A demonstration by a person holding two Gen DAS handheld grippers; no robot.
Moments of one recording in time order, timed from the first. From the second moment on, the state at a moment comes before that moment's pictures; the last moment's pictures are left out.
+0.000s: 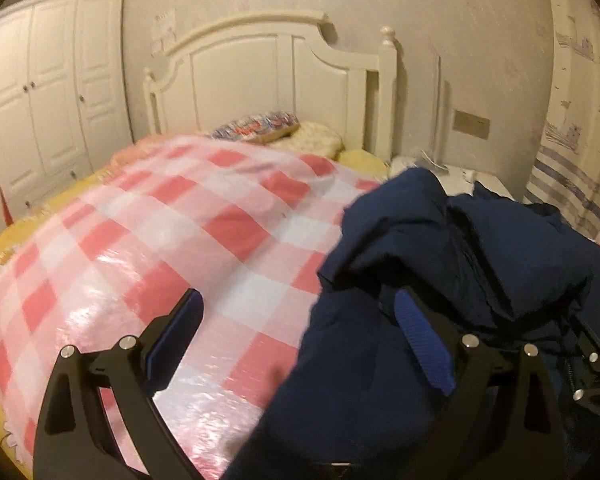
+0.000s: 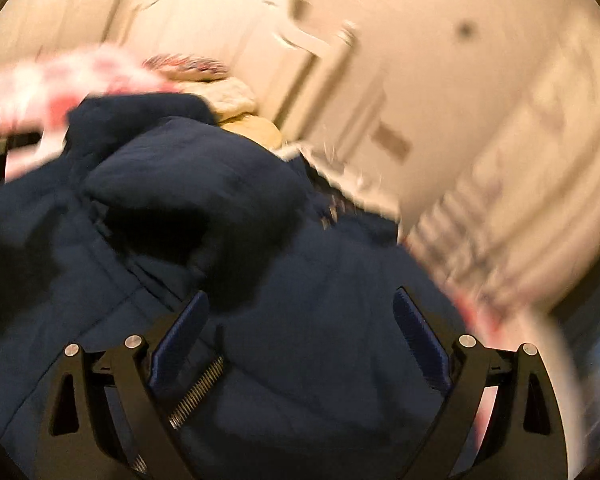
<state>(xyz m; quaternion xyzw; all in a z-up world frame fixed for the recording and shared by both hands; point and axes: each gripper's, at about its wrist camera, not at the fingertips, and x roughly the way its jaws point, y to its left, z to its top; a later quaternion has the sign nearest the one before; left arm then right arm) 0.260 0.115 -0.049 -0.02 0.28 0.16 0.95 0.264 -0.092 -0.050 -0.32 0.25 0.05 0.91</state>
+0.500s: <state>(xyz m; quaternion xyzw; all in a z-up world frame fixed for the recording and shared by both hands) 0.254 0.121 -0.042 -0.03 0.26 0.17 0.95 0.297 -0.030 -0.053 -0.41 0.21 0.06 0.89</state>
